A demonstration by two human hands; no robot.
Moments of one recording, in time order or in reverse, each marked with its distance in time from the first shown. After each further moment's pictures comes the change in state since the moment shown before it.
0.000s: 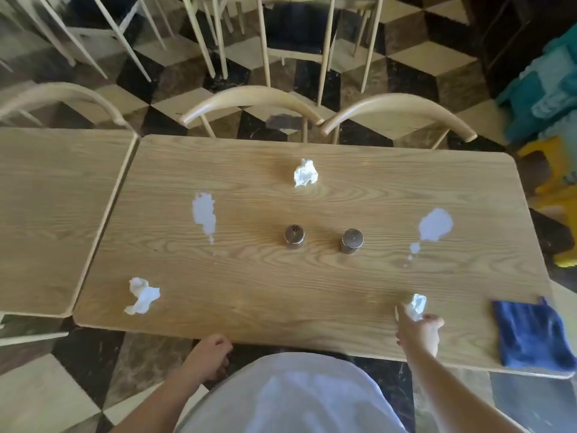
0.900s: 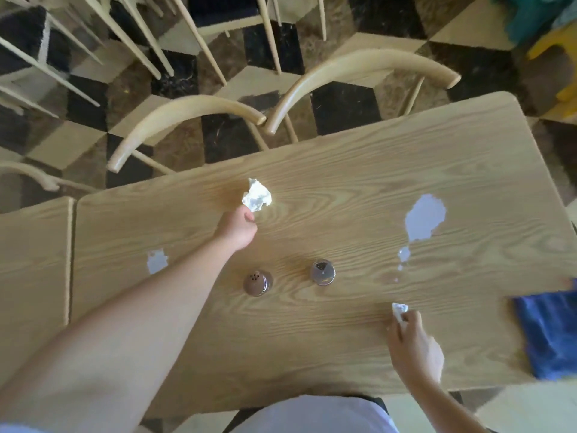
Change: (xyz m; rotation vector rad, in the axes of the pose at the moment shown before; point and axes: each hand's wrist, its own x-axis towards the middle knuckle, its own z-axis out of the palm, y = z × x) left_hand 0.082 0.393 -0.002 0.503 0.324 0.452; right_hand 0.059 -0.003 0.014 -0.347 -0.090 -0.210
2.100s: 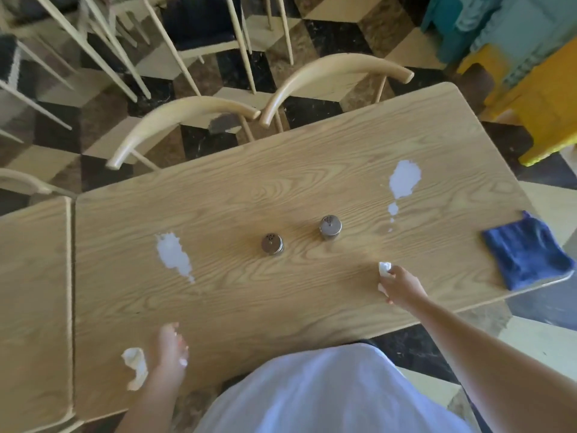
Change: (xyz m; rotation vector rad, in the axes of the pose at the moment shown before) left_hand -0.144 -0.302 0.040 -0.969 0.257 -0.664; right_hand -0.033 -0.024 0.000 0.177 -0.239 0.079
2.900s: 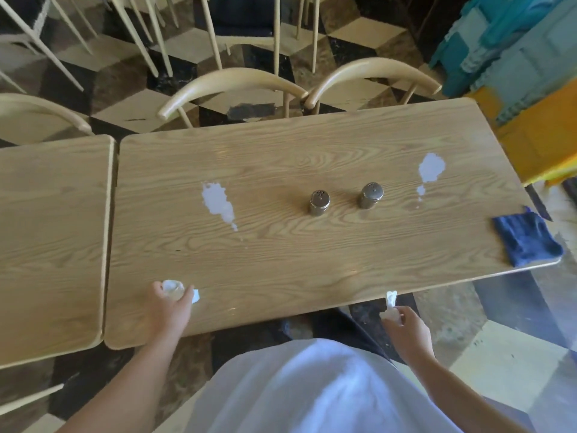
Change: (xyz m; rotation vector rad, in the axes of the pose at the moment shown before) left_hand 0.068 -0.056 -0.111 0.433 0.015 0.457; right_hand -0.160 0.071 0.143 0.131 0.282 -0.053
